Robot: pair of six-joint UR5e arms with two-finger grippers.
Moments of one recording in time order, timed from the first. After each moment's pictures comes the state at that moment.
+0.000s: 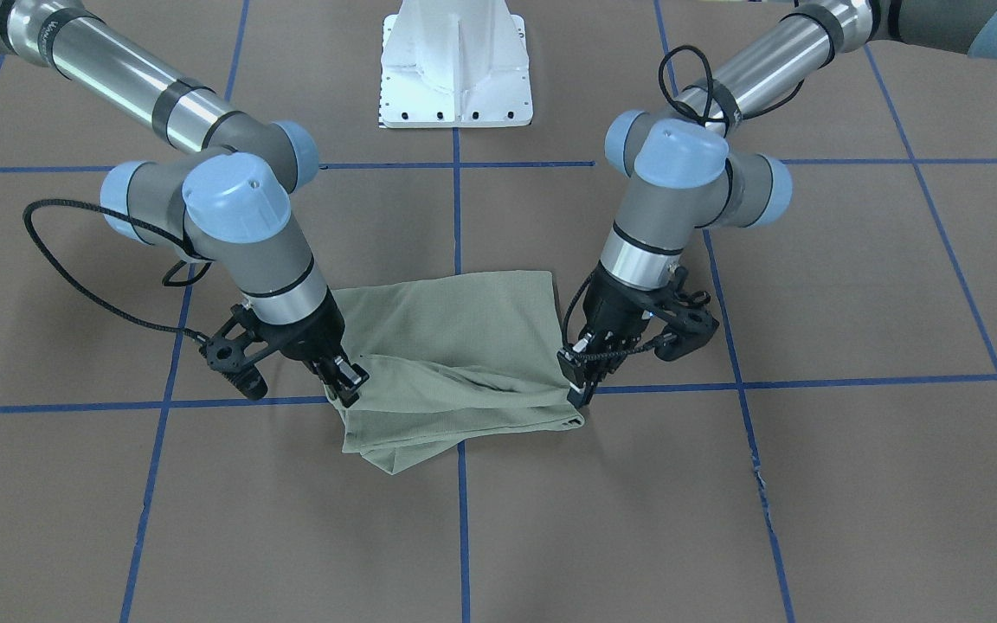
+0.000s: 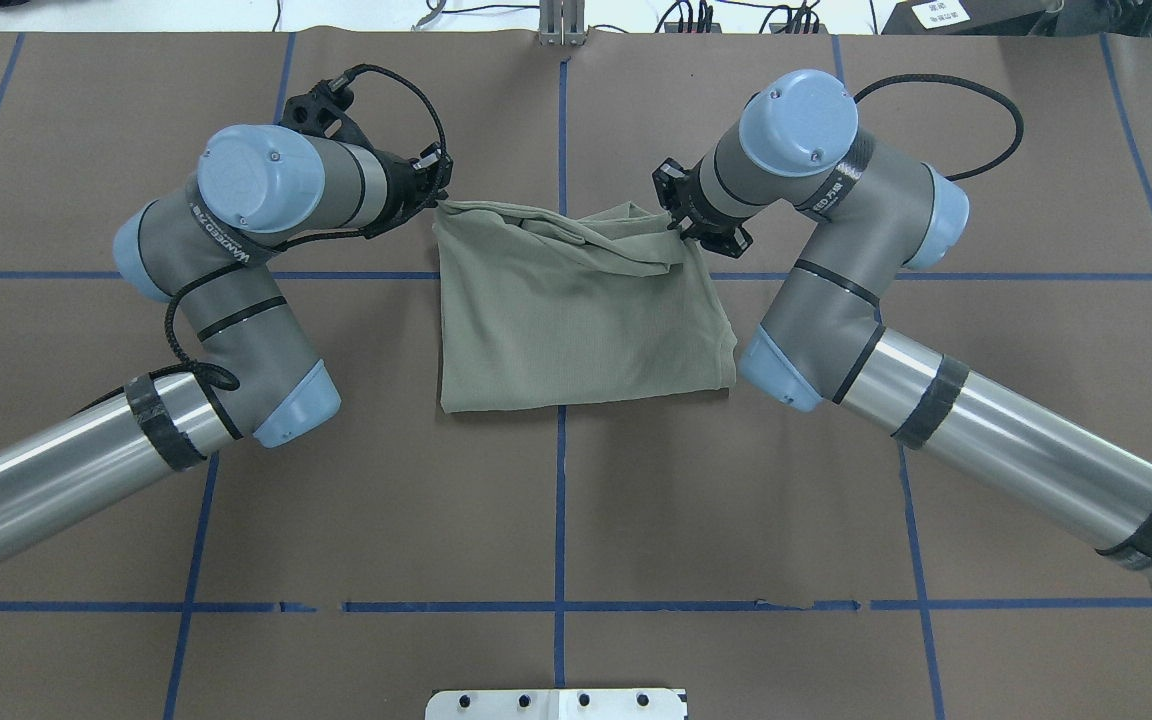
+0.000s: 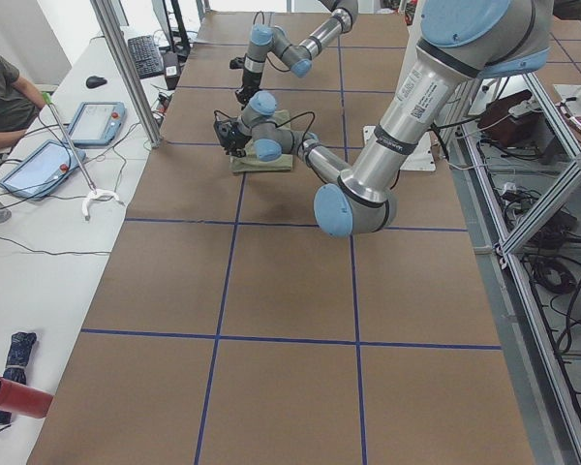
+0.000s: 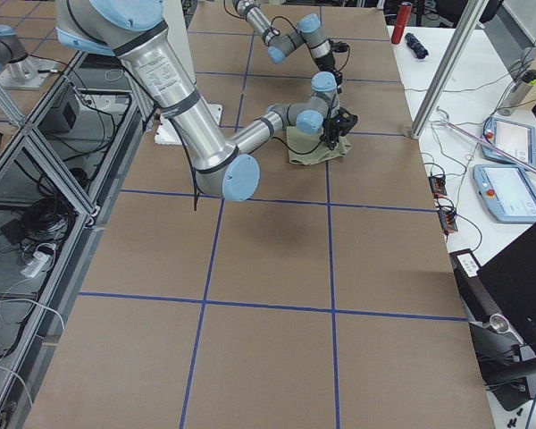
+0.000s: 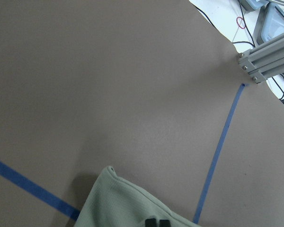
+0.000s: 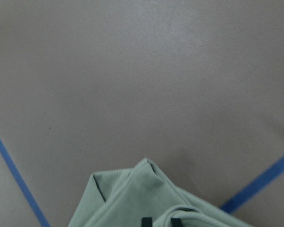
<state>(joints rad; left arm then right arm) -0.73 -2.24 -1.33 -2.29 -1.64 -1.72 0.76 -0.86 1.30 -1.10 1.87 1.80</state>
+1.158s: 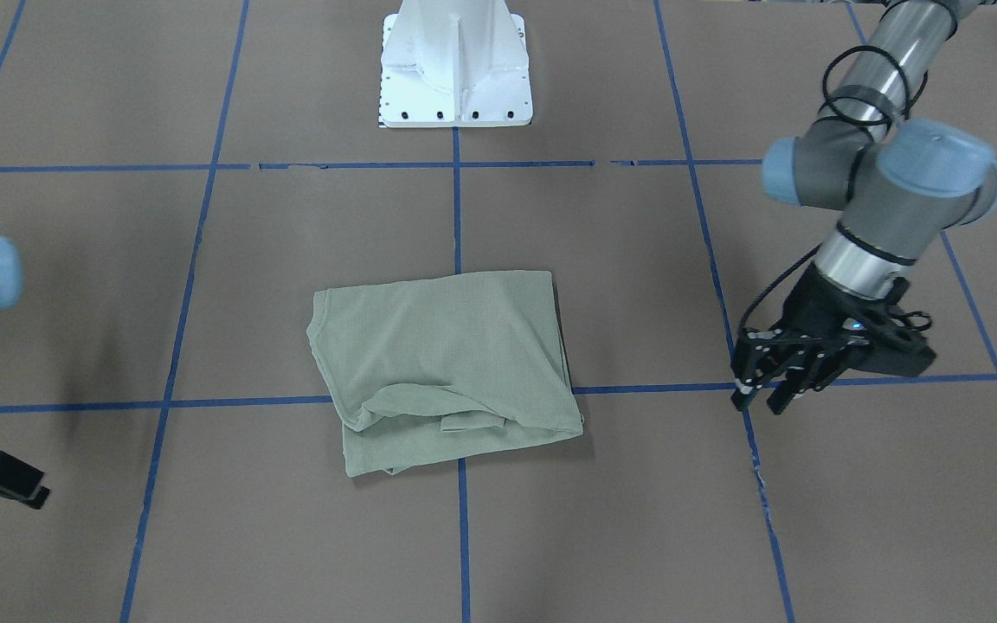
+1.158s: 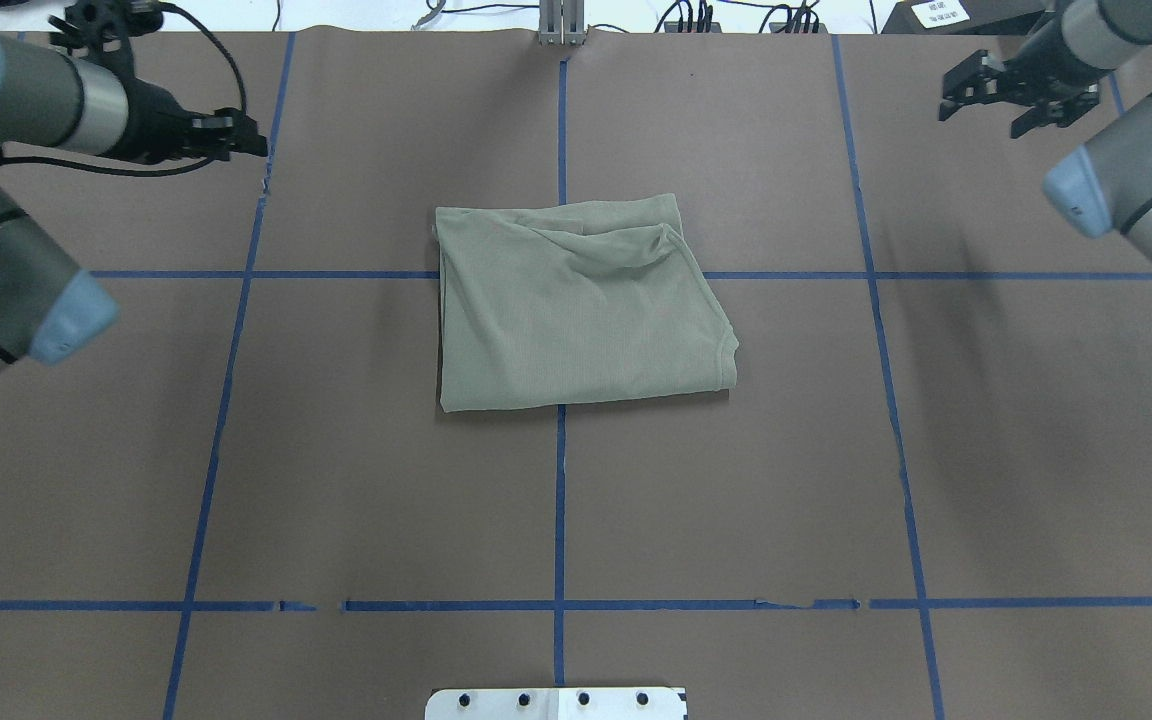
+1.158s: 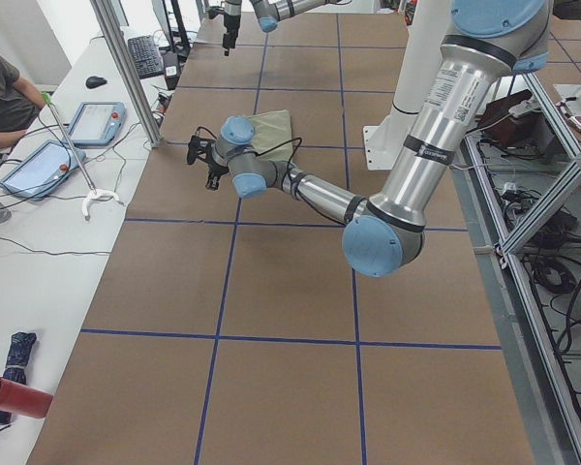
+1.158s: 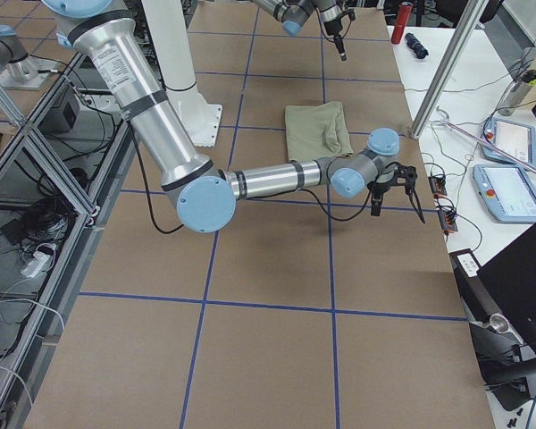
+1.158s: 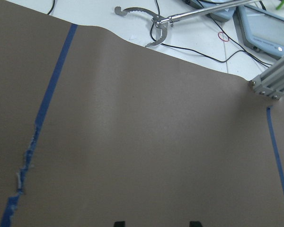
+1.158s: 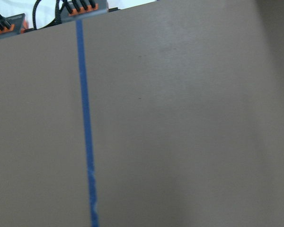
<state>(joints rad) -1.03 -1.95 -1.51 -2.34 -2.05 -0.98 1.24 -1.08 1.19 -1.09 2.26 0.78</state>
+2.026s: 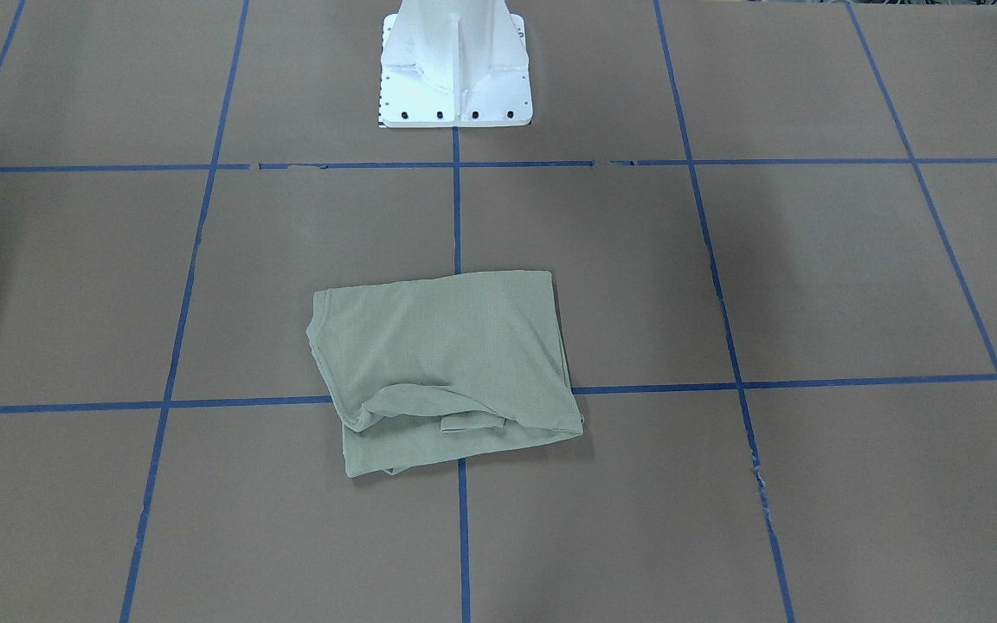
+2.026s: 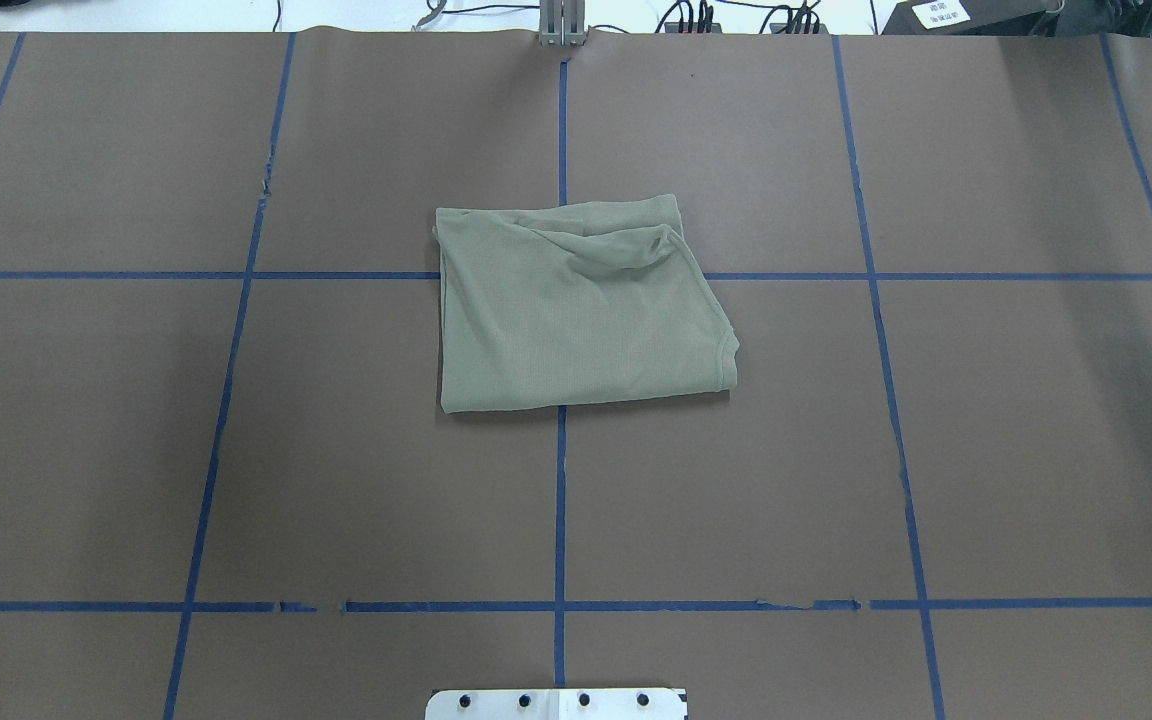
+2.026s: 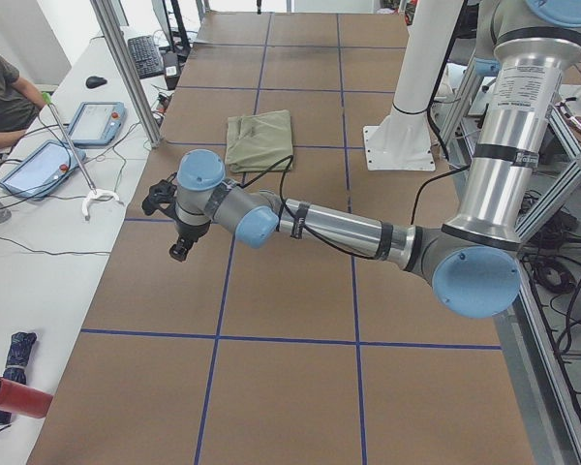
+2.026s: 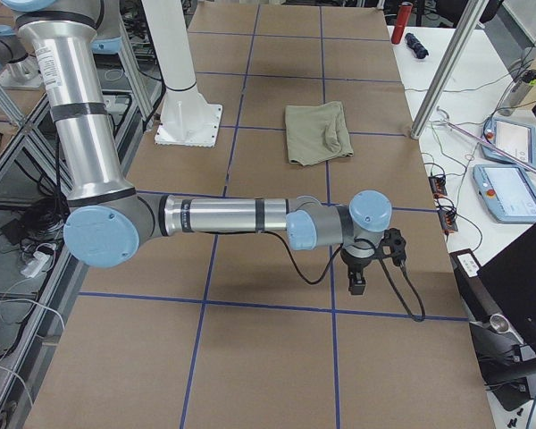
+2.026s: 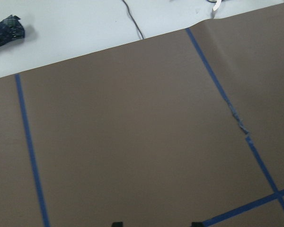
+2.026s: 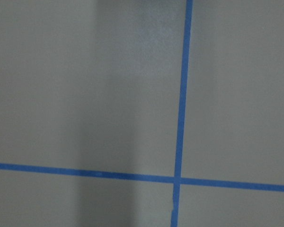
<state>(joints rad) -1.51 -1.77 -1.60 -1.86 -2.32 -0.10 1.52 -1.41 1.44 -1.43 2.36 0.10</state>
